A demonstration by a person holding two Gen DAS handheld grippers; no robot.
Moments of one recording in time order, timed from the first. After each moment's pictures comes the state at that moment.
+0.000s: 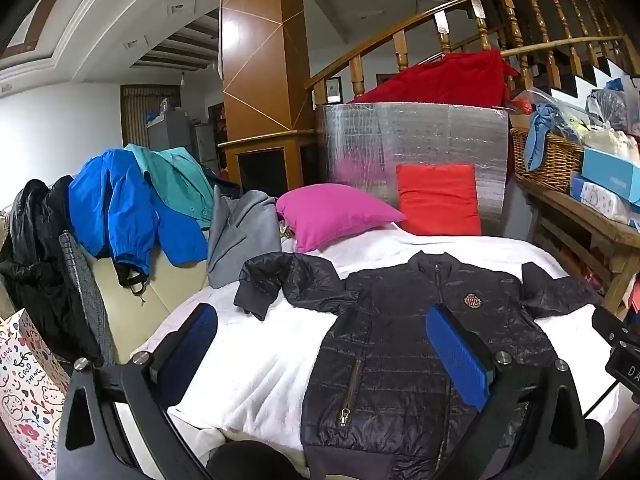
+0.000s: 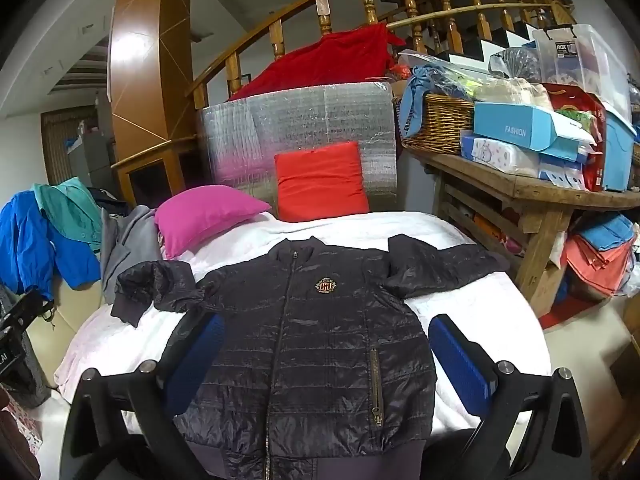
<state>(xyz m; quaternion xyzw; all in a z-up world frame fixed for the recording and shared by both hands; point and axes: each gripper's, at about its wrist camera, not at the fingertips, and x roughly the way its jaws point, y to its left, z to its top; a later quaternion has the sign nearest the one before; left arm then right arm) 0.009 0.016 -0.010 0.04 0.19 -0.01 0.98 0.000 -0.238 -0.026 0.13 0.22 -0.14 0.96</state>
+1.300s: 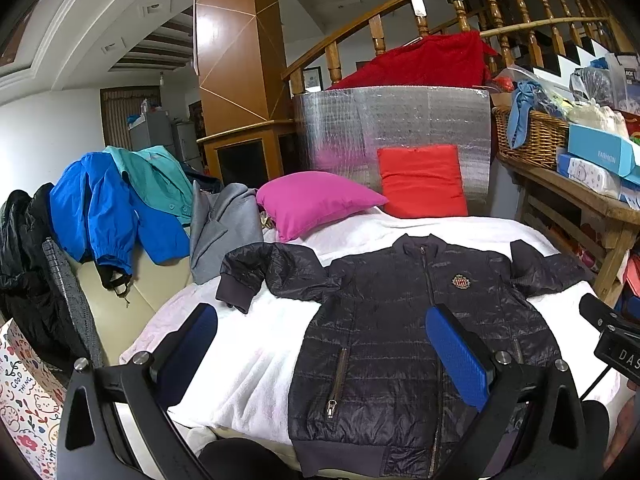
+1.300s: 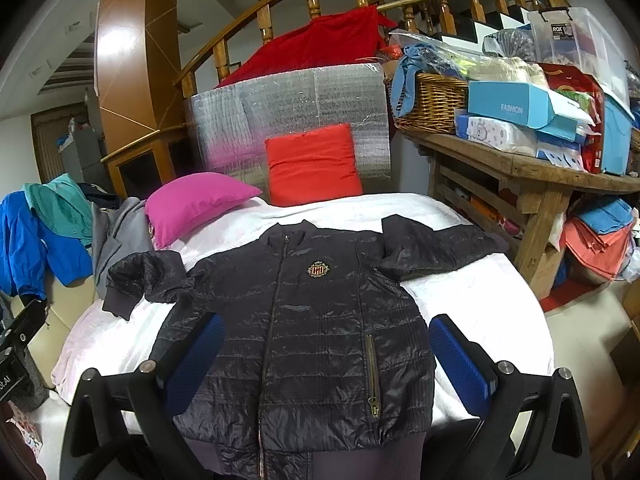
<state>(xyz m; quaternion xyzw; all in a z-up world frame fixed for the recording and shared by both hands) 0.014 -0.011 -0.025 0.07 0.21 -0.04 0.97 0.012 -0.251 -0.047 0.14 0.25 -0.15 0.95</state>
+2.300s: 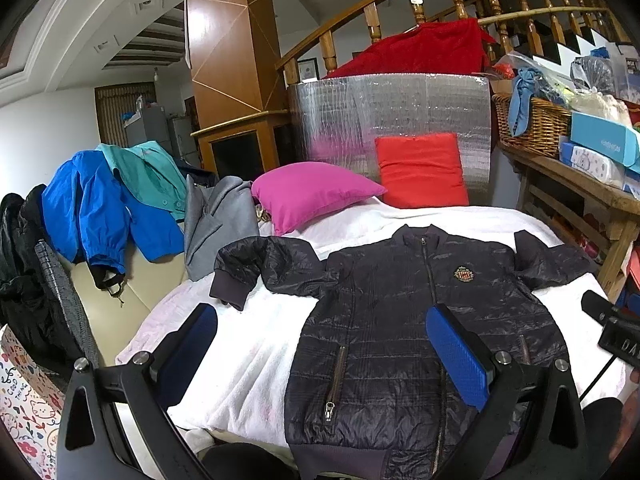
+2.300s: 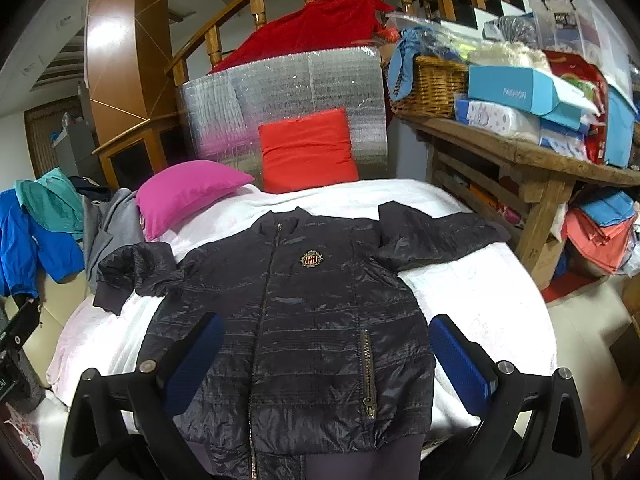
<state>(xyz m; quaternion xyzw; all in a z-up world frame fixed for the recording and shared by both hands) 0.041 -0.022 -0.034 0.08 0.23 -0.04 0.97 0.043 -0.273 -0.063 0.16 0.28 -0.14 0.94</state>
